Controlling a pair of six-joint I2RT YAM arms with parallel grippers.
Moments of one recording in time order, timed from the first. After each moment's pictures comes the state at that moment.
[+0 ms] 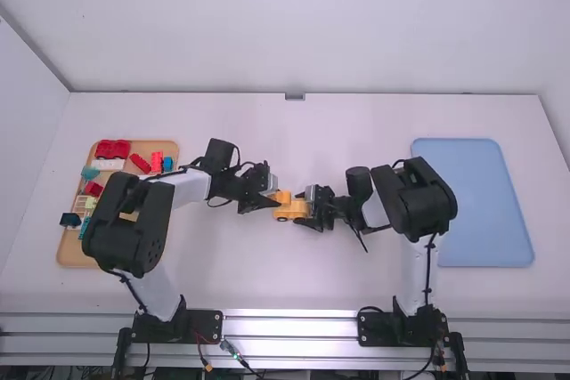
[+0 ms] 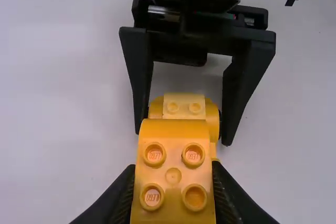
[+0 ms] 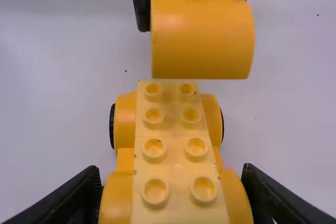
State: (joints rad) left arm -0.19 1.81 0.85 -0.17 0.95 1.09; right arm 0.29 2.16 0.63 0.75 -1.07 -0.81
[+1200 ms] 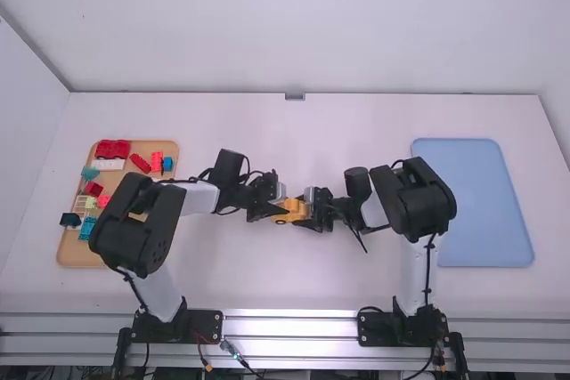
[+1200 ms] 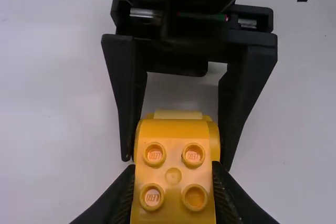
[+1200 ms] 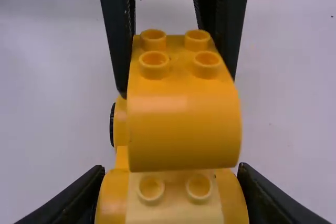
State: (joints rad) left arm -0.27 1.83 0.76 0.06 0.92 0.96; right arm 0.31 2.16 0.63 0.71 -1.09 -0.82
